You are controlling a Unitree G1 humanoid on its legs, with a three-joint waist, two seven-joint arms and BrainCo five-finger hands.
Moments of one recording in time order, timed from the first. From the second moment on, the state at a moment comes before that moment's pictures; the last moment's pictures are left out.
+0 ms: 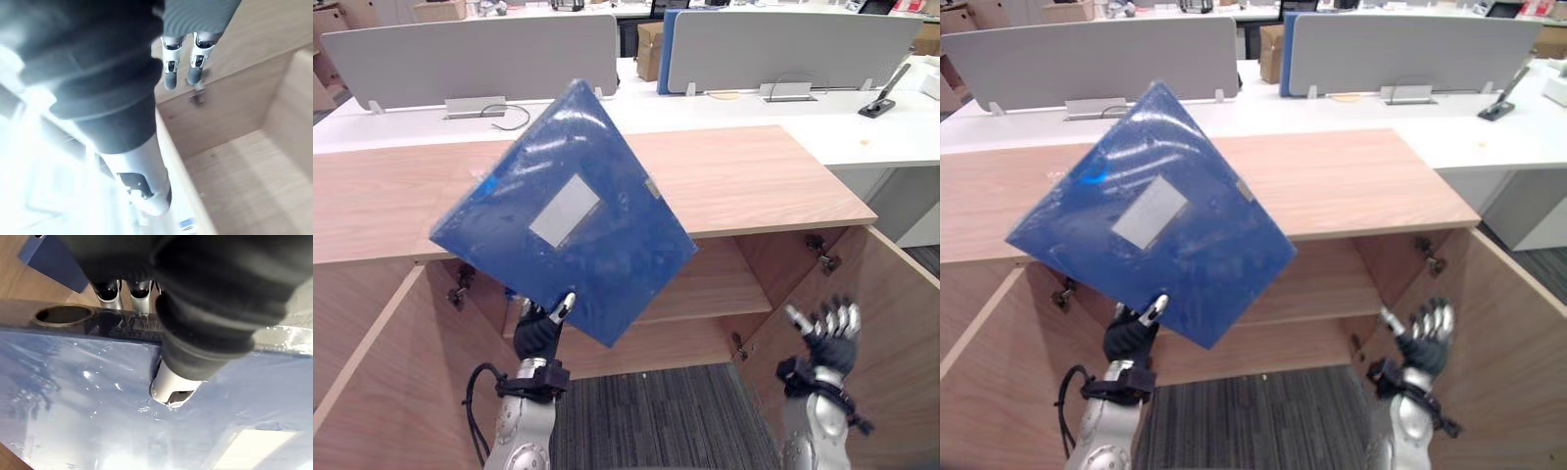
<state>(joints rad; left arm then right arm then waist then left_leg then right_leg) 0.32 0.08 -0.21 -0.32 -0.72 -0.17 0.07 0.16 0.00 -0.28 -0.18 0.37 -0.19 -0.26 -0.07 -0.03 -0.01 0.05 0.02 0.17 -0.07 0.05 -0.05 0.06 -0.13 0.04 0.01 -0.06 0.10</state>
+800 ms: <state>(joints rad) 0.30 0.12 -0.32 -0.32 -0.68 -0.19 0.02 -0.46 -0.36 0.25 0.06 0.53 -0.19 -0.05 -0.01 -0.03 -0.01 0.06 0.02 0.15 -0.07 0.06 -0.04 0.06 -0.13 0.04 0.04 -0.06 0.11</state>
